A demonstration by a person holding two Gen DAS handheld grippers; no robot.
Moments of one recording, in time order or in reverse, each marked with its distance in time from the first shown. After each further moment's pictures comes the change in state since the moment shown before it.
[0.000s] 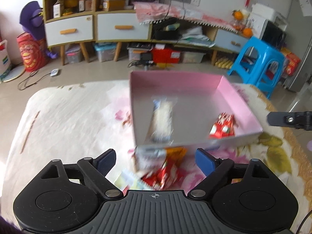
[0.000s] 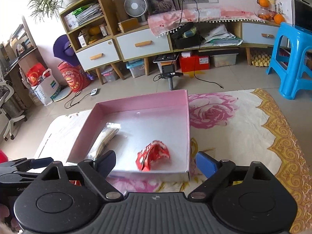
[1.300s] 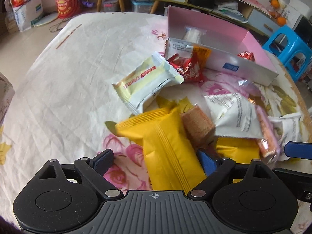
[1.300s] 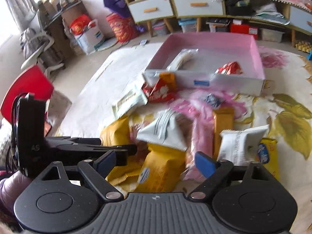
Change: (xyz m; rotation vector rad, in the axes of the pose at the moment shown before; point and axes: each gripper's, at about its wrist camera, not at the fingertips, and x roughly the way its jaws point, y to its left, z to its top) left arm -0.032 -0.002 -0.119 -0.187 0.182 0.125; right arm -0.041 0.092 -0.108 -0.168 0.250 0.202
